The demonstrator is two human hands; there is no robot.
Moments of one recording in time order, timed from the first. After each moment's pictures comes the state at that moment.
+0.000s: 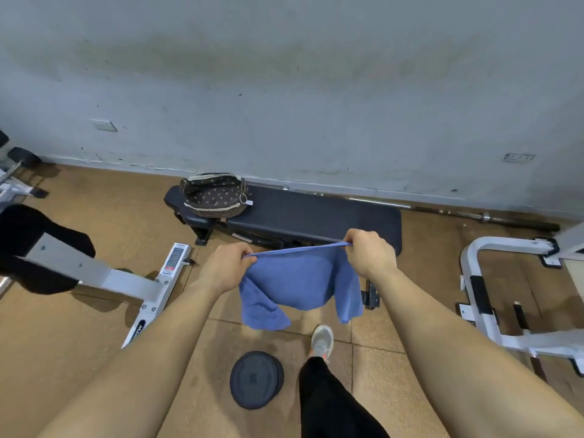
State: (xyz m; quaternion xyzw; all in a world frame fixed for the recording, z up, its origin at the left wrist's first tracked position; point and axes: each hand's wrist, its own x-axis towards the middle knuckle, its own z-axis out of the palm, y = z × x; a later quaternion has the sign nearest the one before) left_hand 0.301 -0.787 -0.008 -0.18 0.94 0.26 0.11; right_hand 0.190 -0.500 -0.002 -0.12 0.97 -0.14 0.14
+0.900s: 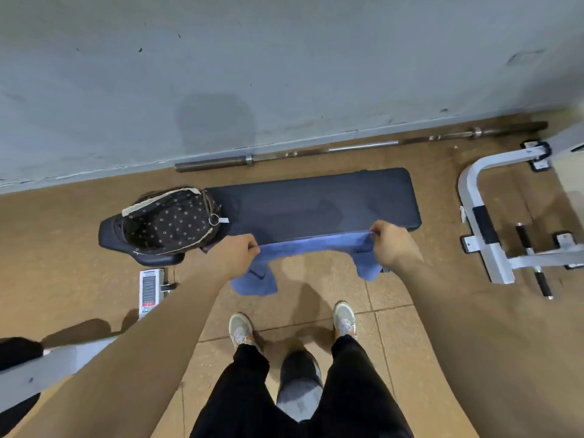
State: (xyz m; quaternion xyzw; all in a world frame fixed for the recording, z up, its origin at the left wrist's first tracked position) left_hand -0.018 -0.929 -0.133 -0.01 0.93 0.14 0.34; right_hand -0.023 -0.586 -0.134 0.13 0.93 -0.19 0.27
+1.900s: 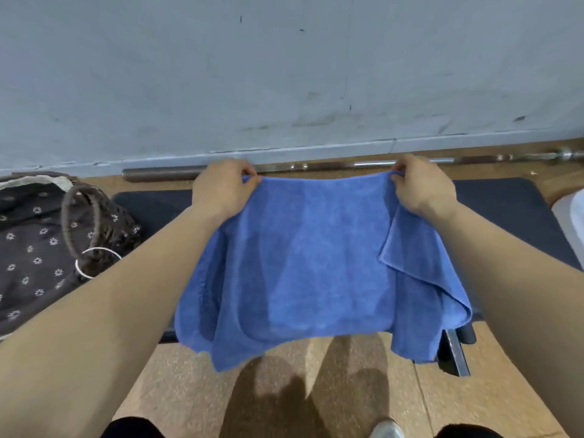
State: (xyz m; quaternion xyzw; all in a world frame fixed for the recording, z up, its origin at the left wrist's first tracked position) left_hand -0.282 -0.943 -0.516 -0.04 0.98 0.20 0.01; right_hand -0.302 -0.597 -0.511 0.06 0.99 -0.14 0.04
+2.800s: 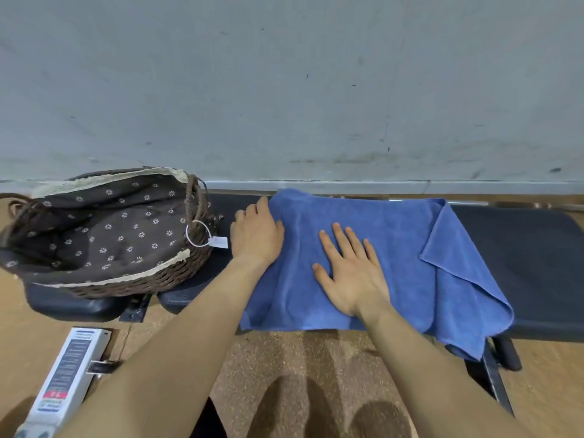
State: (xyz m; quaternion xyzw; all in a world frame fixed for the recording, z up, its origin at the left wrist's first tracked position) left_hand -0.169 -0.967 -0.514 -0.16 0.97 0.16 0.00; right_hand -0.136 -0.768 -0.543 -0.17 0.98 -0.08 0.08
